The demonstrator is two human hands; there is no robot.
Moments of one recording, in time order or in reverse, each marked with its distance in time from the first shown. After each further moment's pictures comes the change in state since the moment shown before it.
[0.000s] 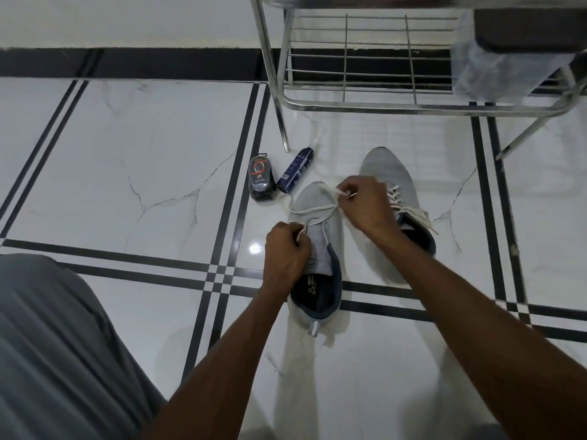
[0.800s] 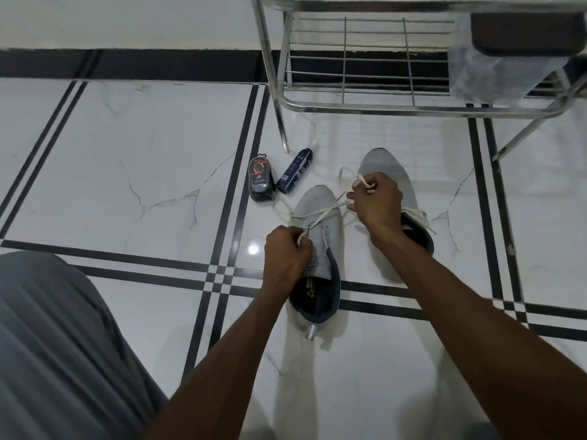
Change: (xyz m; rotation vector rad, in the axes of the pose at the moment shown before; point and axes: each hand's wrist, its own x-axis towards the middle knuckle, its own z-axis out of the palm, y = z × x) left_hand -0.001 -0.004 0.000 0.011 -0.025 0.006; right_hand 0.001 0.013 0.006 0.376 0.188 0.283
